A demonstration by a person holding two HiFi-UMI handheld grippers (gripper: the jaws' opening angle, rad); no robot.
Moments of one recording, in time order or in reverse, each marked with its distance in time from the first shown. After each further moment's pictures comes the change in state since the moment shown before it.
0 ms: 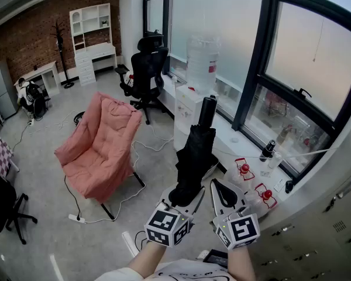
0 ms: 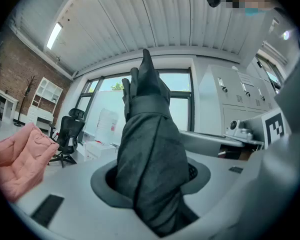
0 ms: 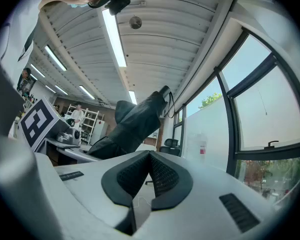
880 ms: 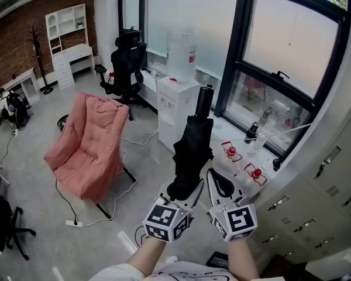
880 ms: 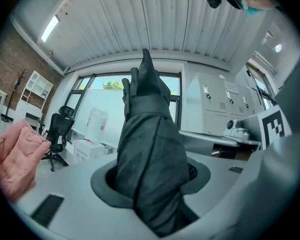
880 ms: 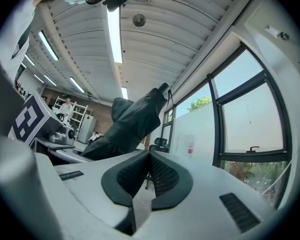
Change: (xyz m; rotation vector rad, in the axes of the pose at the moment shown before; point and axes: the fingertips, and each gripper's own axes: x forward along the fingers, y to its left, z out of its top) left arm -0.054 -0.030 0.006 -0.009 -0.004 -0.127; right arm -0.035 0.043 0.027 -0.040 0.037 -0.150
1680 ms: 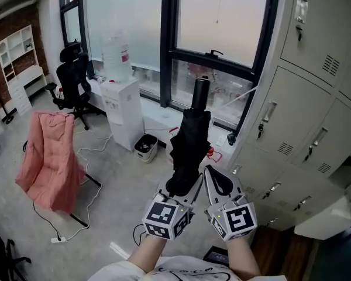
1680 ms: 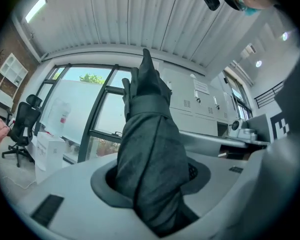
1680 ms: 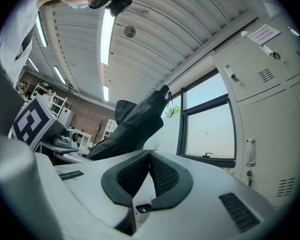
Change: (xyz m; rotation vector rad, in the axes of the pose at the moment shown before) left arm 0.050 -0.252 -0.034 0.005 0.009 -0.279; right arm -0.230 -0.120 0.025 -0.052 -0.003 -0.281
